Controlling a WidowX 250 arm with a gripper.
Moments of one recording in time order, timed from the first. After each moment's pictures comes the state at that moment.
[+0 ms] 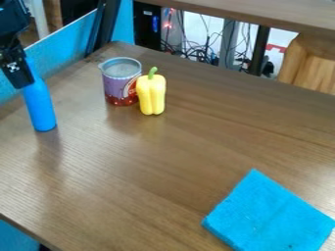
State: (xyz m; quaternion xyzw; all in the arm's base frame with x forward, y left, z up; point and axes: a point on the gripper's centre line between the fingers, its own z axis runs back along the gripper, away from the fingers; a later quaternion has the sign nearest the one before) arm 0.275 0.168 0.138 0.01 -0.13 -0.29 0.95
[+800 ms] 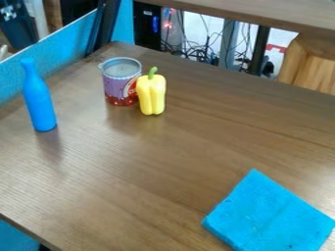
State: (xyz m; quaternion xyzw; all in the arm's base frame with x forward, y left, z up) arm 0.250 0.111 0.212 -0.03 -0.12 -0.31 0.94
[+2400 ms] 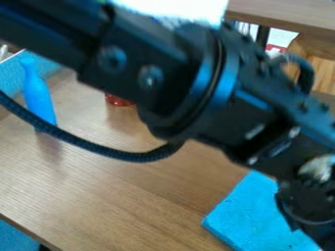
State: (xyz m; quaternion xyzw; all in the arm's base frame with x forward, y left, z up) arm 0.235 -0.227 0.095 -0.05 -0.25 -0.35 0.90
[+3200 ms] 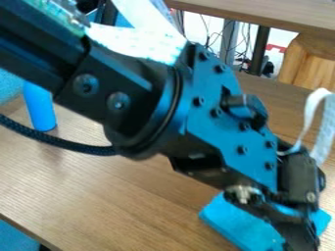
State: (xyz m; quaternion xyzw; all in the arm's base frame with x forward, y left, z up) arm 0.262 -0.191 0.083 -0.02 -0.32 -0.29 0.90
